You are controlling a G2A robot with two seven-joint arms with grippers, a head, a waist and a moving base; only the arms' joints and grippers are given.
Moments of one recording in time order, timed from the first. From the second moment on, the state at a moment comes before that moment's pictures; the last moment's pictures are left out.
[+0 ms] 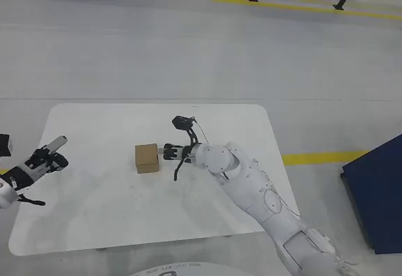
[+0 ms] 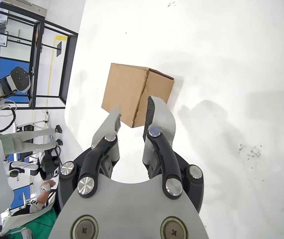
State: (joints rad) left arm 1.70 -1.08 -1.72 -1.77 -0.14 0.01 -0.80; right arm -1.22 -1.20 0.98 -1.55 -0.40 0.18 0.74
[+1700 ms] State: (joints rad) left arm 1.70 -1.08 -1.72 -1.77 -0.13 0.01 -0.80; right arm -0.95 -1.38 0.69 -1.33 -0.38 0.54 0.68
